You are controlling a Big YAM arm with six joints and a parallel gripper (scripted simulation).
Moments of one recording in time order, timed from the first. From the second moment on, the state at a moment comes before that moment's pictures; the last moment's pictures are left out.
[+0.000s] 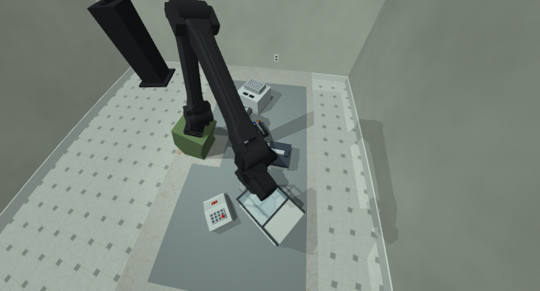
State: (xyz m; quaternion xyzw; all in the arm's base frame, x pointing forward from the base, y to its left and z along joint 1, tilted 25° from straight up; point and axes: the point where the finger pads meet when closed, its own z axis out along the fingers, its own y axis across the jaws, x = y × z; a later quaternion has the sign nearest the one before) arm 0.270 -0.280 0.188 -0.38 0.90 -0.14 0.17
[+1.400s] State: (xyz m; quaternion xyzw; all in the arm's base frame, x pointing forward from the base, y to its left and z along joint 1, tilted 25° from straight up) arm 0.273 -0.034 0.004 -0.10 0.97 -0.06 0.20
